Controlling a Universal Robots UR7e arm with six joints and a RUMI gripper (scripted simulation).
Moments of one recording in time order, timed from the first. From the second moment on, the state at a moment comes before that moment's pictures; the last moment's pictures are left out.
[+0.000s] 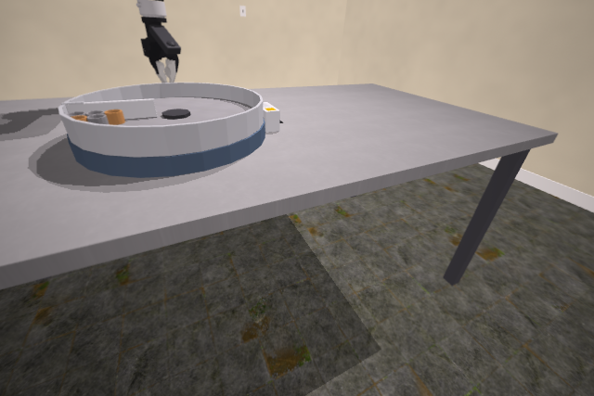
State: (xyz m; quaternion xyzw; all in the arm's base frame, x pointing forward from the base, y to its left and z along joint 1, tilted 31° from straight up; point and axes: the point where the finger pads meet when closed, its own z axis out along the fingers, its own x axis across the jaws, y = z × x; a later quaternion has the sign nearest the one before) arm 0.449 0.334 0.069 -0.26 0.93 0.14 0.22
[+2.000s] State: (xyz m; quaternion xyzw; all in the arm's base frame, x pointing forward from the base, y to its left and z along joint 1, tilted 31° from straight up) arm 0.458 0.343 0.047 -0.26 0.93 0.14 0.22
